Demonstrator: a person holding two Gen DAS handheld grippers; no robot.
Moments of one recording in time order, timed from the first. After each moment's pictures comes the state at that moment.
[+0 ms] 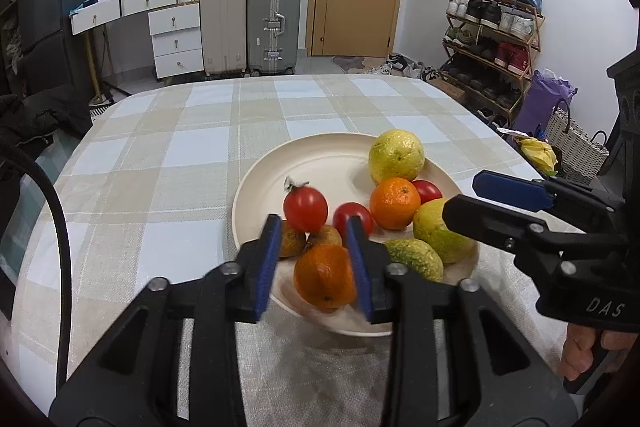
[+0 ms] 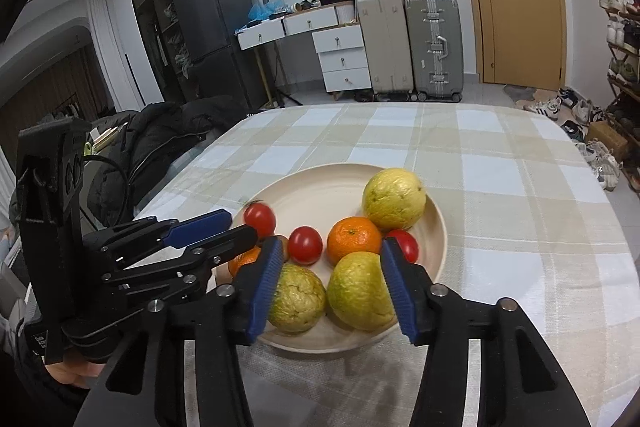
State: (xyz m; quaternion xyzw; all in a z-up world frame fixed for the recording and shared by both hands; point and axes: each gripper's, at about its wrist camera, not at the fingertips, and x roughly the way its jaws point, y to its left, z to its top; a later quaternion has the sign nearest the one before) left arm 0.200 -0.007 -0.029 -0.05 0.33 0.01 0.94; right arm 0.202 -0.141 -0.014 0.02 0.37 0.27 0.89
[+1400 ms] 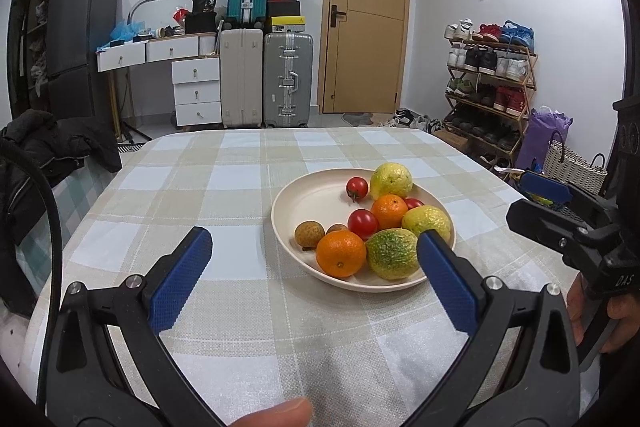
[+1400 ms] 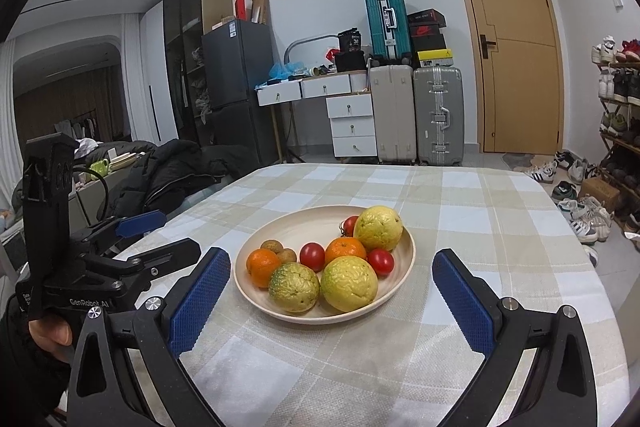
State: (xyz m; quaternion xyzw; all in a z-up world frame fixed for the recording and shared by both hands) left arm 0.098 -0.004 -0.004 -0.04 0.22 0.03 0.97; right arm 0.136 -0.180 -0.002 0.02 0.24 0.29 0.93
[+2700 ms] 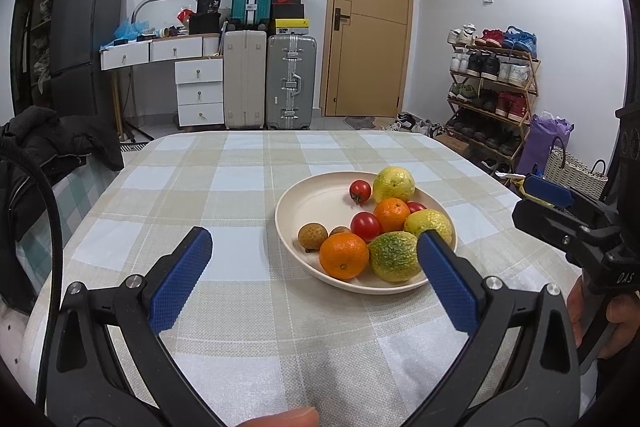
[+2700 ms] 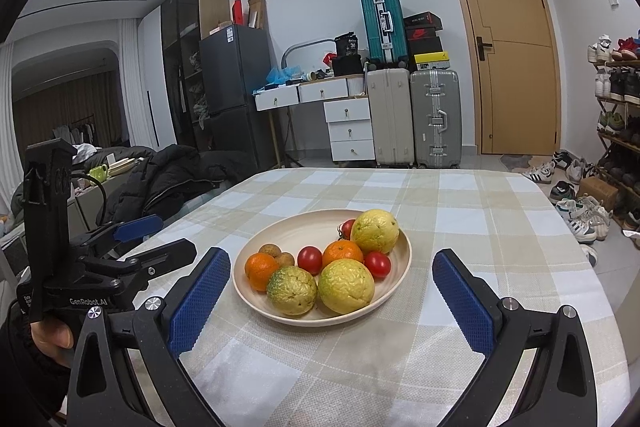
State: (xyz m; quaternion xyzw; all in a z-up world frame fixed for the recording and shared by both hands) left arm 0.096 -0.004 -0.001 -0.05 0.22 0.04 0.97; right arm 0.132 -0.185 -0.002 0.03 0.23 0.28 0.93
